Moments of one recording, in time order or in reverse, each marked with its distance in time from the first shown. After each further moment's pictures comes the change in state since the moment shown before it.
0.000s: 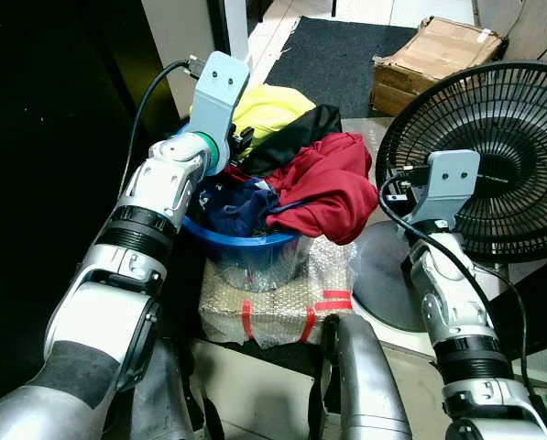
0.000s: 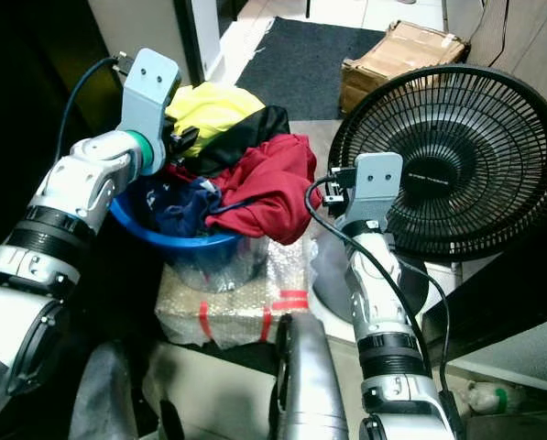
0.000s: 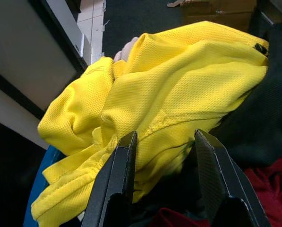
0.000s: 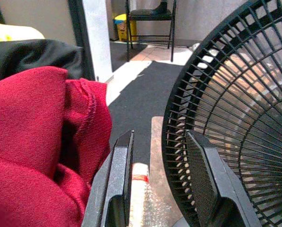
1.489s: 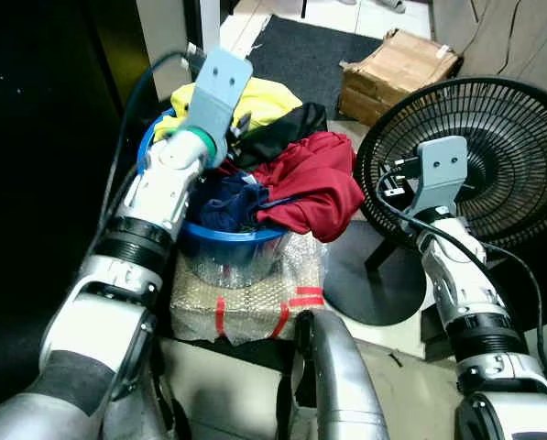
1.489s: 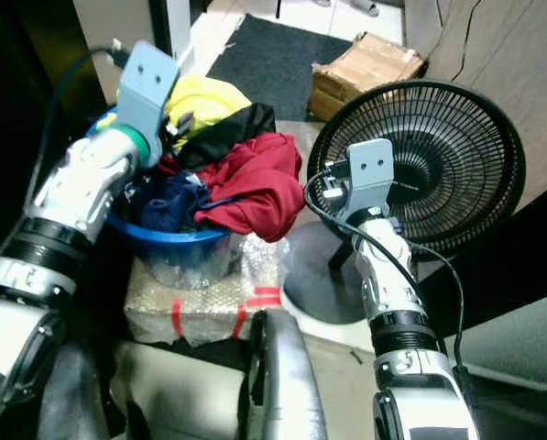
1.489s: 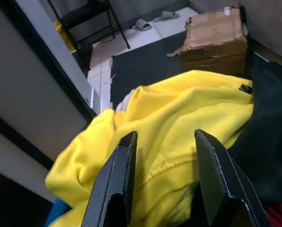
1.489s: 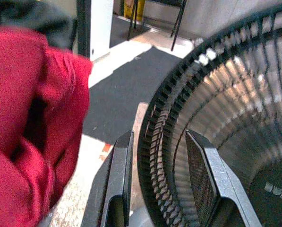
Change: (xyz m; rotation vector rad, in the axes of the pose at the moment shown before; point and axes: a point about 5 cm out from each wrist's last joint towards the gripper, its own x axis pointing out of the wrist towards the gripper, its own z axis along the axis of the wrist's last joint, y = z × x) left arm -0.007 0.002 0.022 0.229 -0.197 0.033; right arm 0.009 -0.015 0.001 -0.101 0.041 0.086
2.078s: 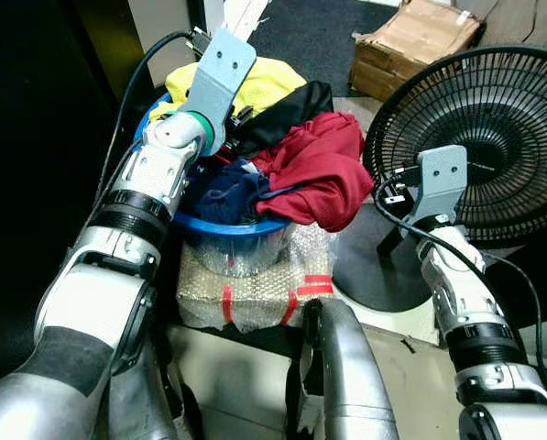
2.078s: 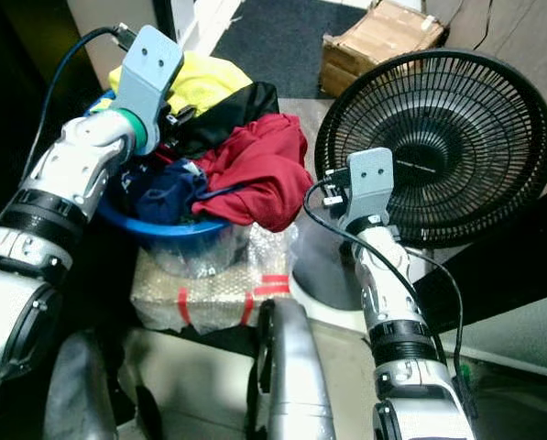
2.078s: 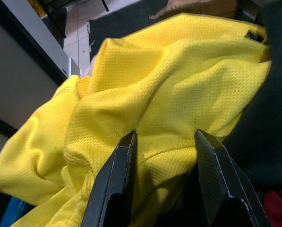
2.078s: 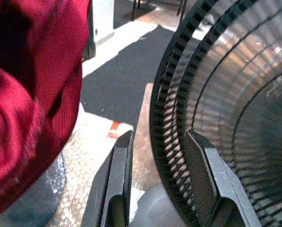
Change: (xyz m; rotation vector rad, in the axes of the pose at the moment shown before) left arm 0.014 0.001 -0.003 -0.007 0.095 -0.069; right arm -0.002 0.003 -0.006 0.011 0.018 -0.008
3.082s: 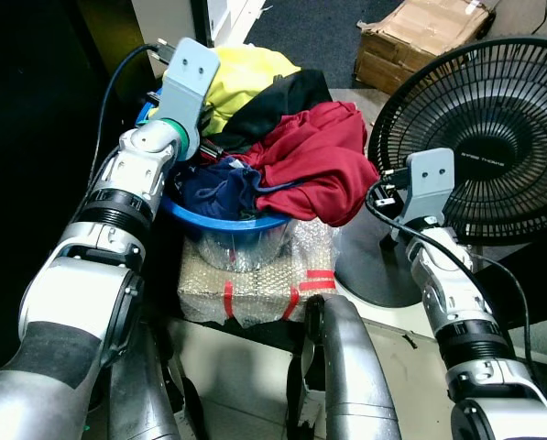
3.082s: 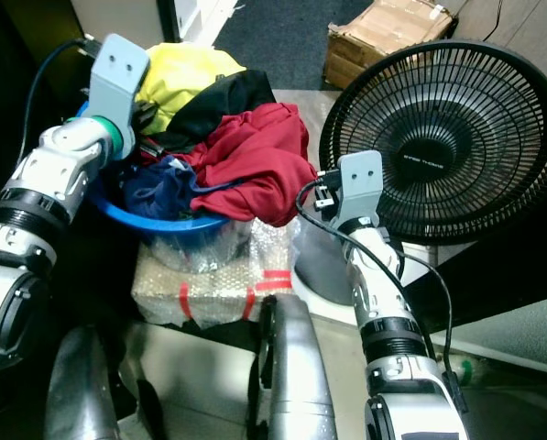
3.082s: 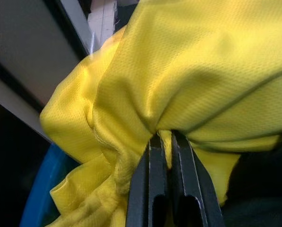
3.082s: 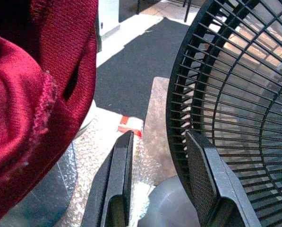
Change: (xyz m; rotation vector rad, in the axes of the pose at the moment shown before) left arm -0.016 0.030 -0.020 -0.150 -0.023 0.136; right arm 0.004 0.011 -0.003 0.028 0.010 0.012
